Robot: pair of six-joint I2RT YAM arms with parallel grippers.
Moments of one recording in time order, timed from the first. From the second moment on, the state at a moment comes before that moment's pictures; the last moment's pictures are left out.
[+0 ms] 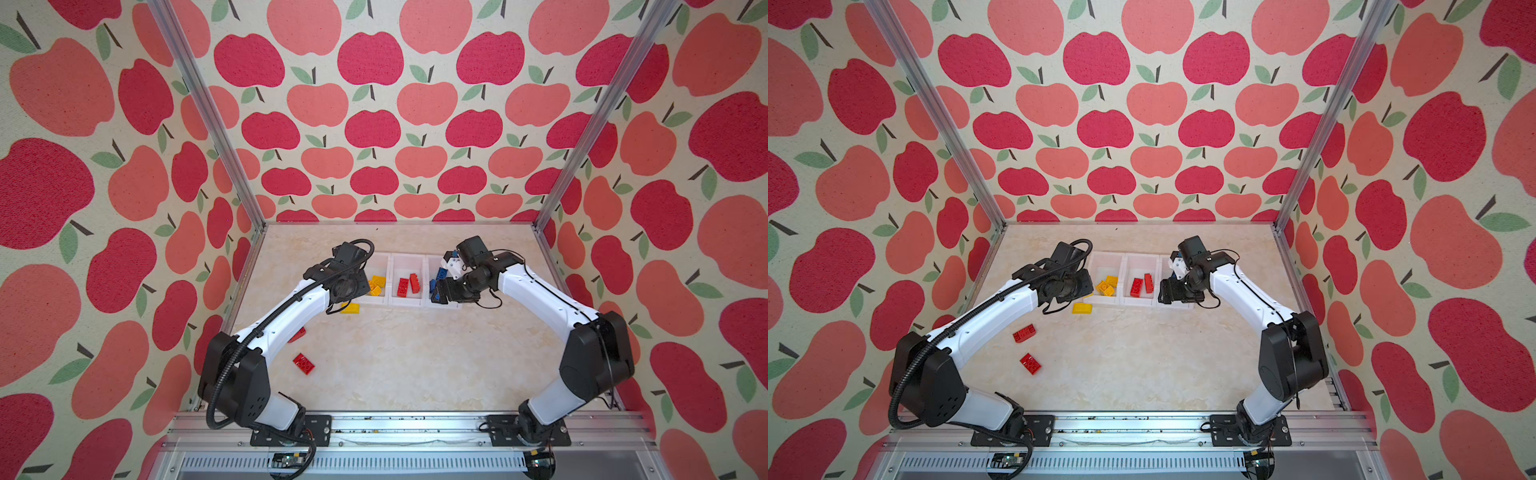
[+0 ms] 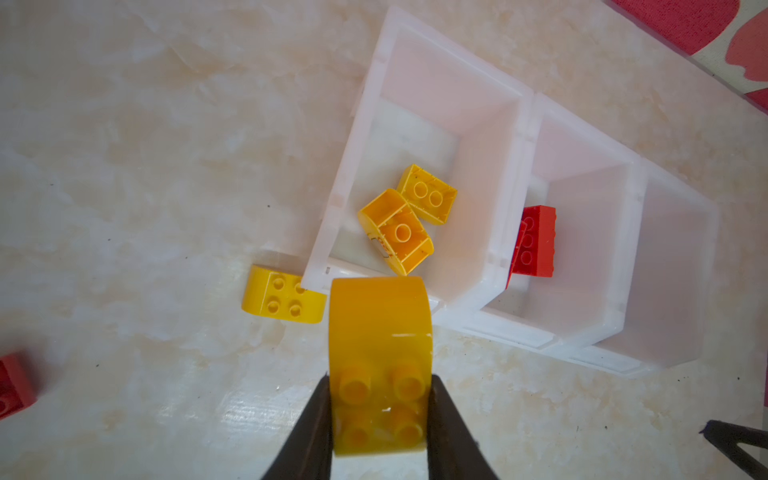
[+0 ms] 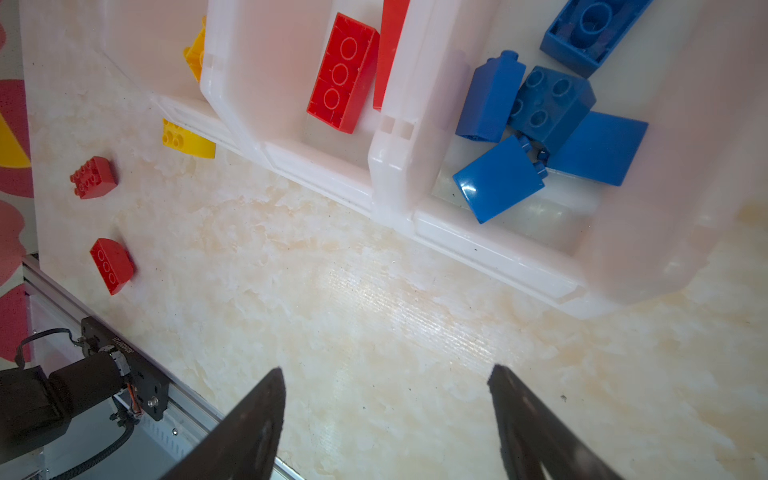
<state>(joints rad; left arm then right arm) -0.49 1.52 1.23 -0.70 -0.08 -0.71 0.51 1.61 1.29 -0.88 -0.32 0.23</state>
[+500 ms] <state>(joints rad) -0.44 1.89 1.51 -0.60 0.03 -0.59 0.51 1.56 1.26 -0.86 -0.33 0.26</state>
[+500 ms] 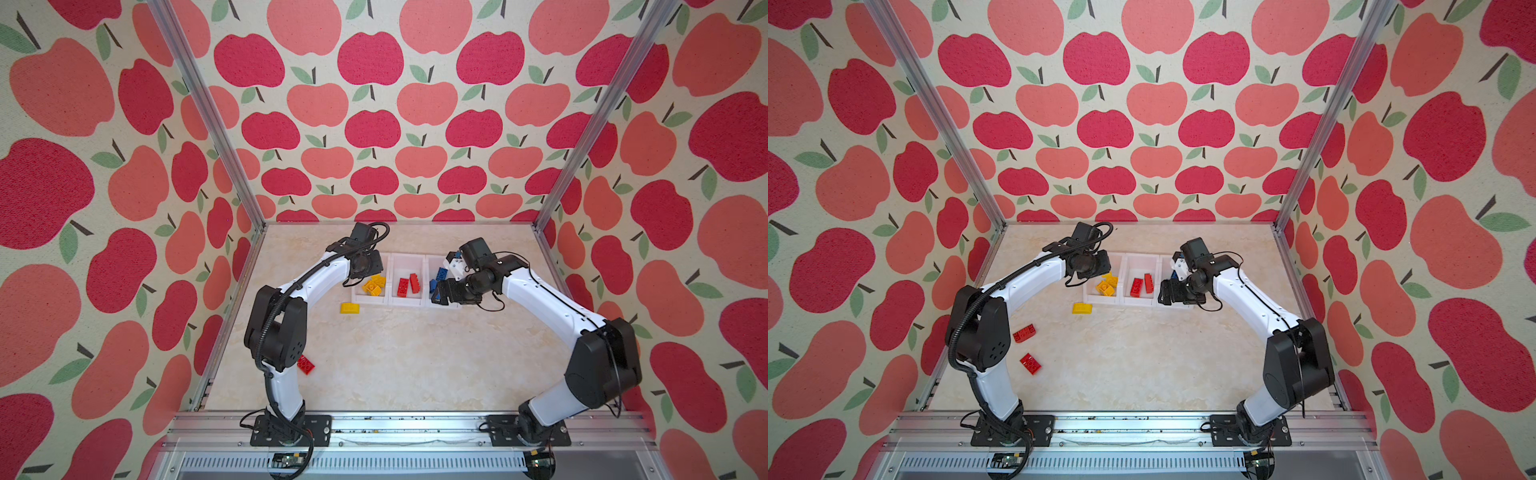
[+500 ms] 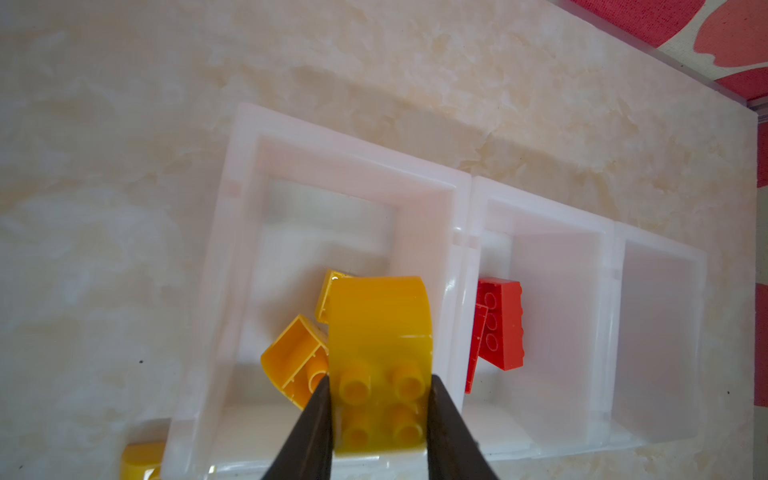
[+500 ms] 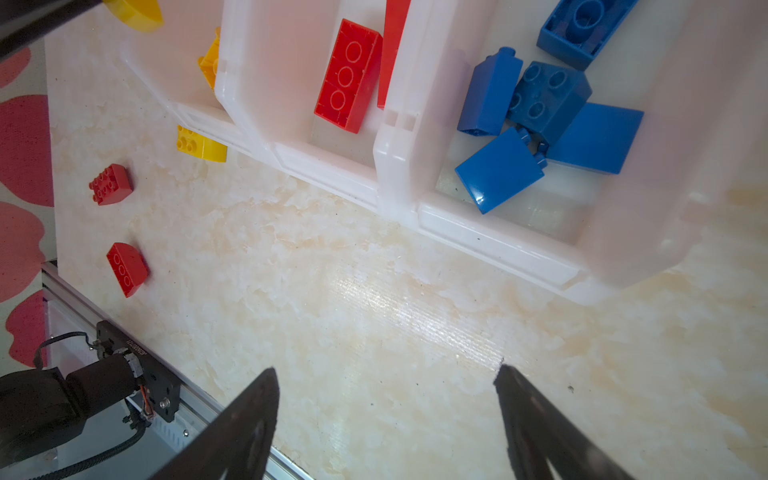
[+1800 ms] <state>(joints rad) -0.42 1.60 1.31 -0.62 0.04 -0.48 0.49 1.52 1.24 -0.86 -0.33 0.26</state>
